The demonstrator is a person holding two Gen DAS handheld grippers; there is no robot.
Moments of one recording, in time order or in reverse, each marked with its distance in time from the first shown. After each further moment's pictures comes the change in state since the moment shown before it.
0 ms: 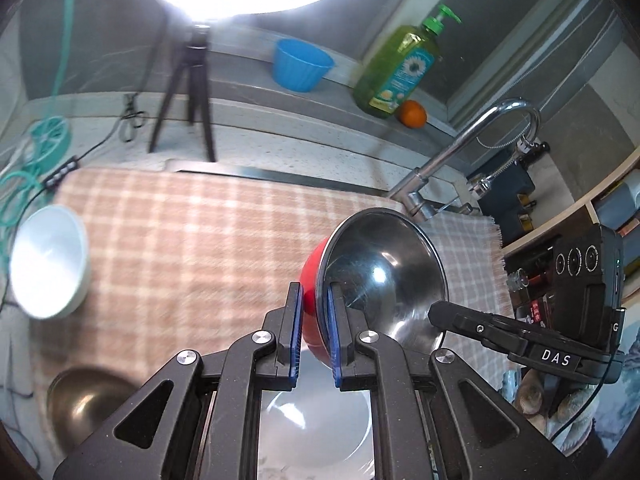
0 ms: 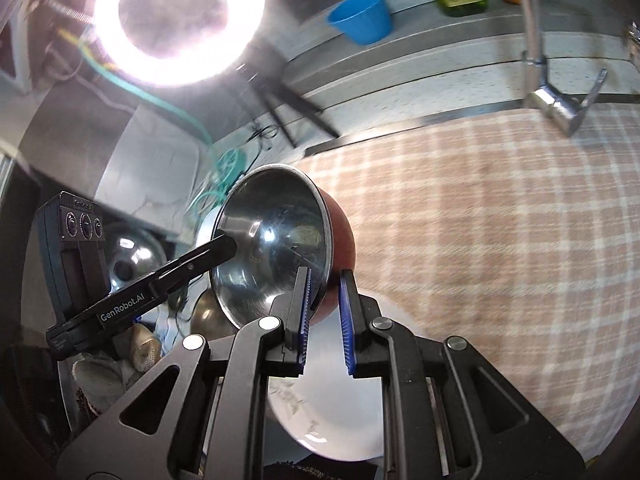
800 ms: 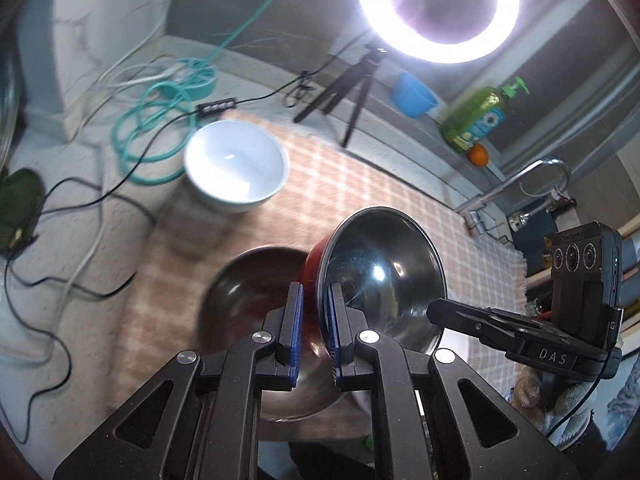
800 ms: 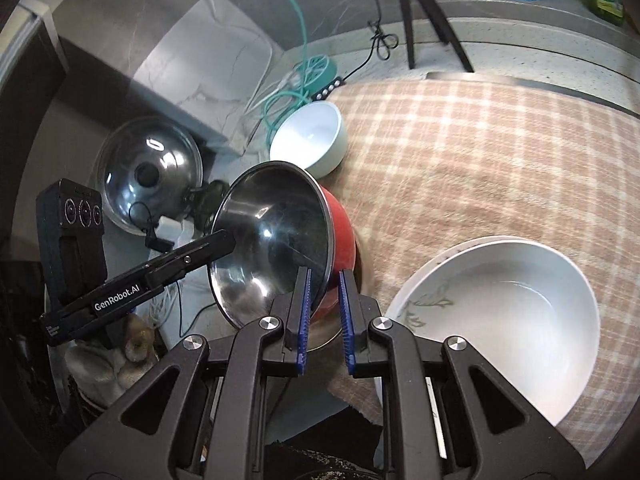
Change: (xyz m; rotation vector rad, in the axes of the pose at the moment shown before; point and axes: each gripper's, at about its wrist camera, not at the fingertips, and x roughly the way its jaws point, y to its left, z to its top) left arm -0.092 0.120 -0.084 -0.239 -0.074 0.096; right arm 0.091 0.129 -0.061 -0.237 0.210 0.060
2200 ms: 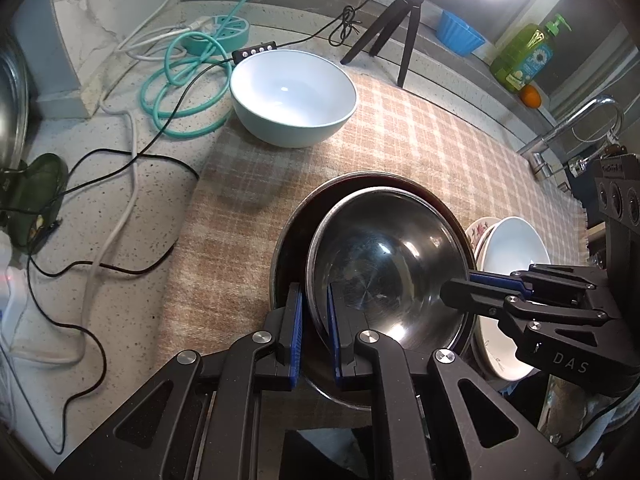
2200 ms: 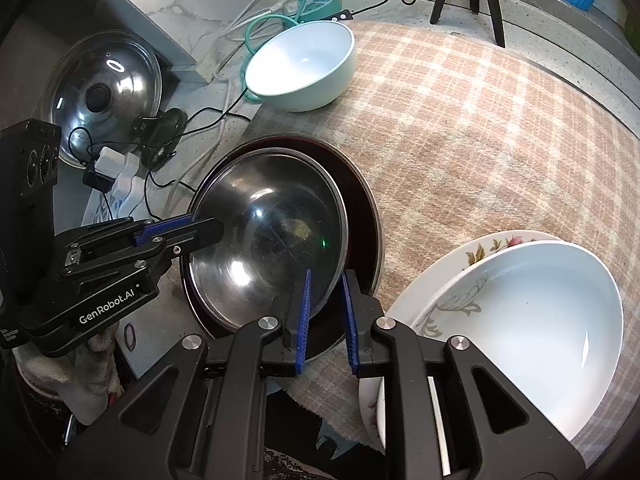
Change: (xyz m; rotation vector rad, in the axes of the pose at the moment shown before) left arm 0.040 0.030 -0.025 0.097 0.134 0.189; right arm 0.078 0.022 -0.014 -0.140 0.158 -0.194
